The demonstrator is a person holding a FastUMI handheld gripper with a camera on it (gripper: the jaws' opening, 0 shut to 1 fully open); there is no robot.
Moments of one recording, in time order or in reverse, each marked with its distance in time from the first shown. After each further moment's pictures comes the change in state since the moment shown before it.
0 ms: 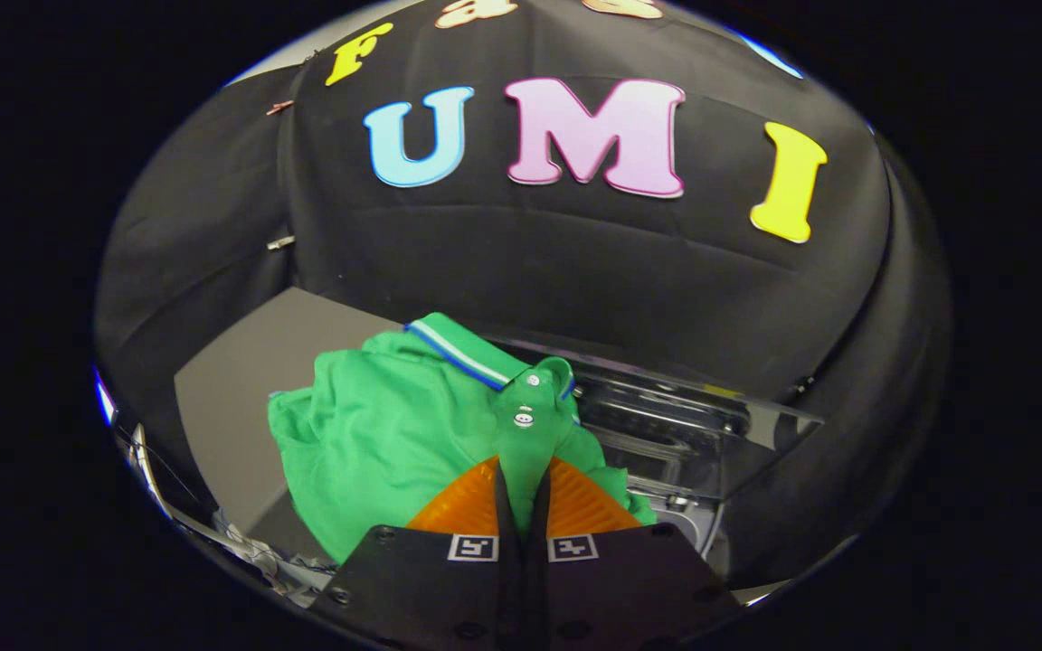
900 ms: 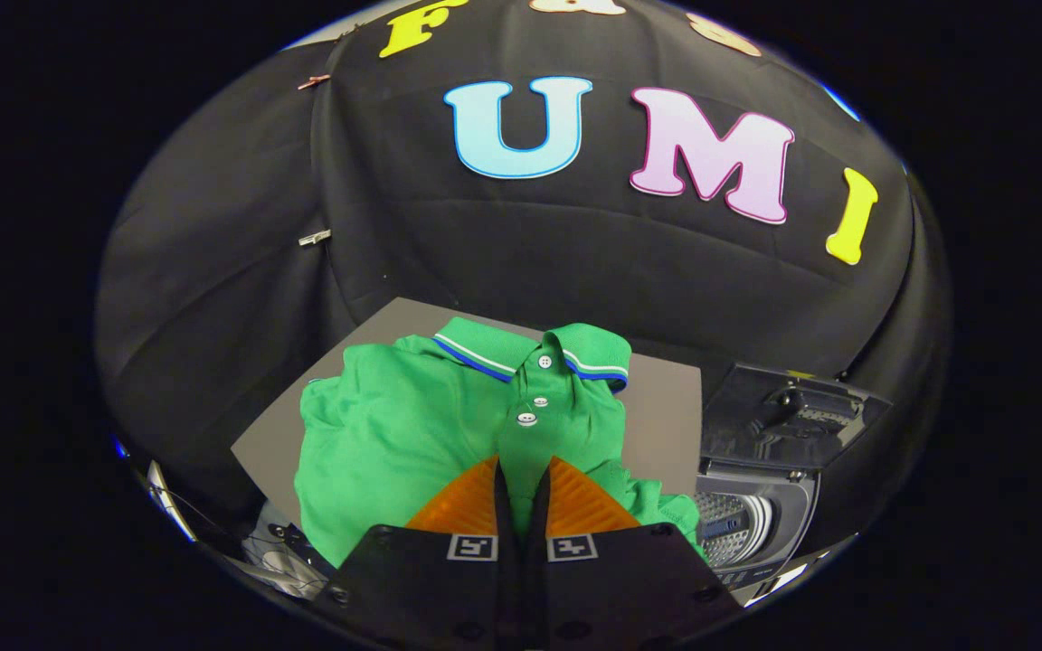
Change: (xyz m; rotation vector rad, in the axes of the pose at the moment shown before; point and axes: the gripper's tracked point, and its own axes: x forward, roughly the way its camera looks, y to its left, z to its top) arm 0.023 0.289 0.037 0.014 0.015 0.003
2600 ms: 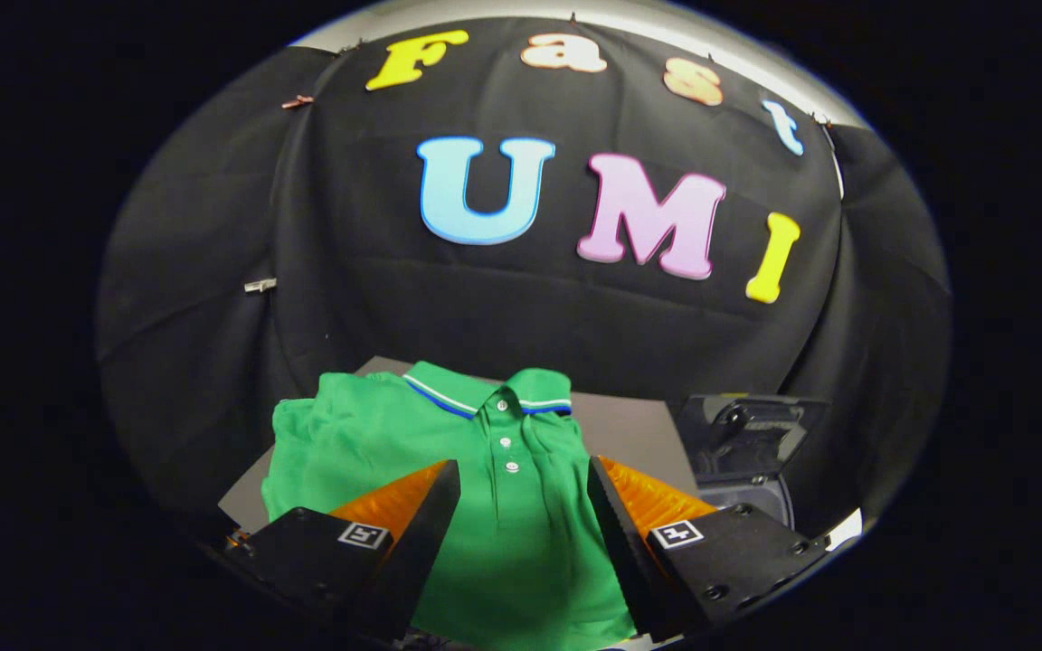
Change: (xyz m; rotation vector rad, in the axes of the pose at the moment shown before) arm 0.006 0.061 0.031 0.042 -0.177 -0.276
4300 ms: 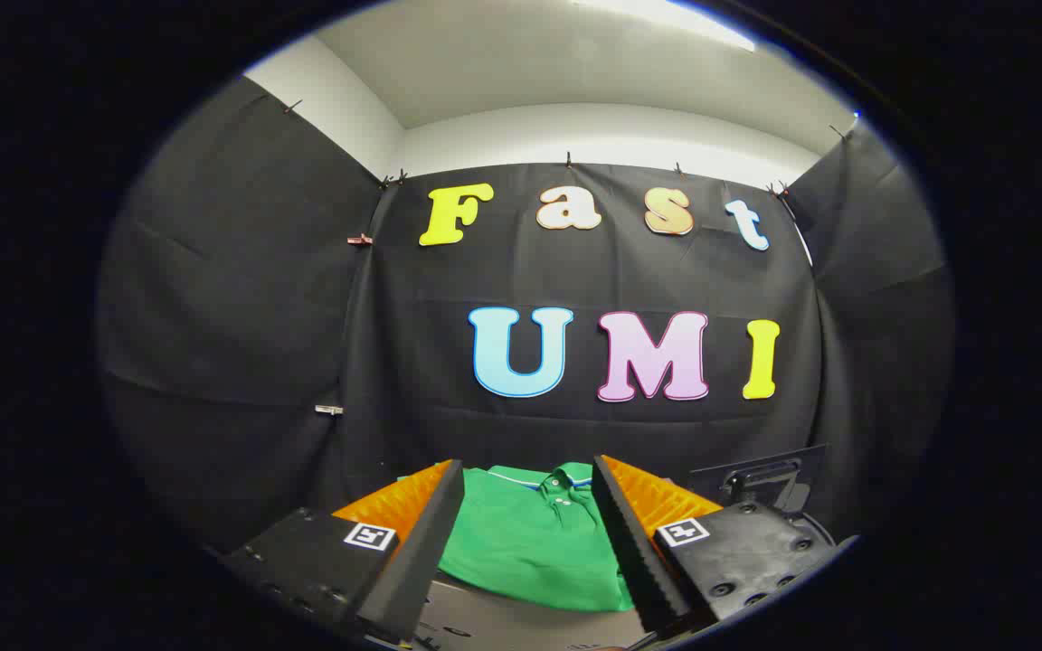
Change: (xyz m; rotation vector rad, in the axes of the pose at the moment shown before) arm -0.190 0.037 0.011 0.014 -0.696 0.097
